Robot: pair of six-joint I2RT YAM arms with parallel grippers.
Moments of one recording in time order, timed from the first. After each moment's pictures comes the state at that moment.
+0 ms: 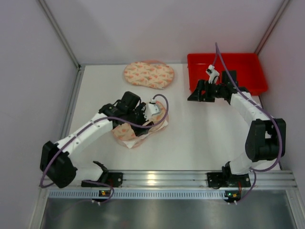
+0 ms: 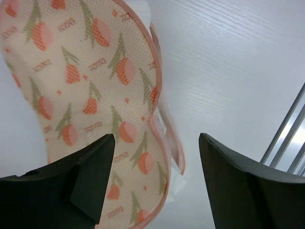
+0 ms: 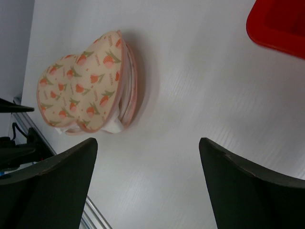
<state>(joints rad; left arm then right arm) -0.63 1.36 1.05 -0.68 0.33 0.43 0.09 1.54 1.12 -0.40 -0.72 0.18</state>
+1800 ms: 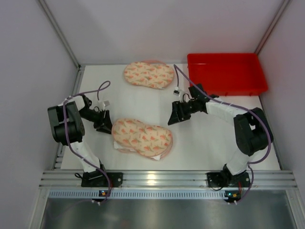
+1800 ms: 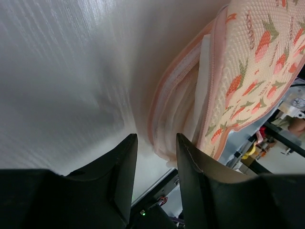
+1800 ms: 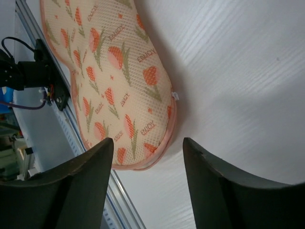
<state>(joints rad) 0.29 1.86 1.14 -1.06 0.67 0.42 0.45 1.69 1.06 -0.38 -0.78 0.15</state>
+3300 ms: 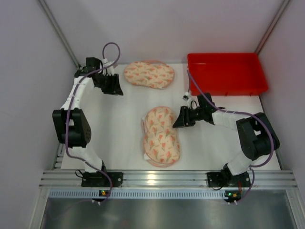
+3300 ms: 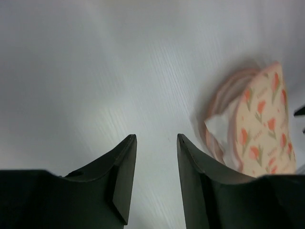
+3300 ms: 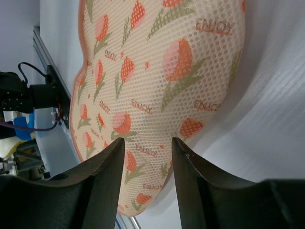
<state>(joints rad) -0.01 1.94 1.72 -0.83 0.52 0.11 0.37 1.62 0.78 -0.04 -0.81 0.35</state>
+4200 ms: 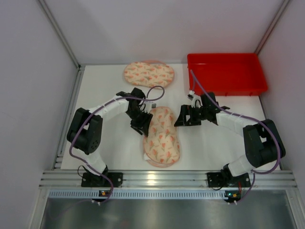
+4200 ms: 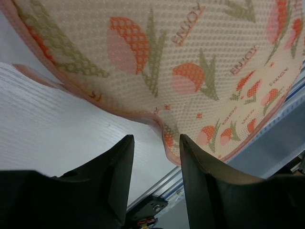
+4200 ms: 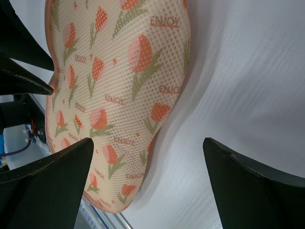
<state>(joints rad) -0.49 1.74 1.20 -0.89 0.49 0.02 0.34 1.51 0.79 -0.18 -0.64 0.31</state>
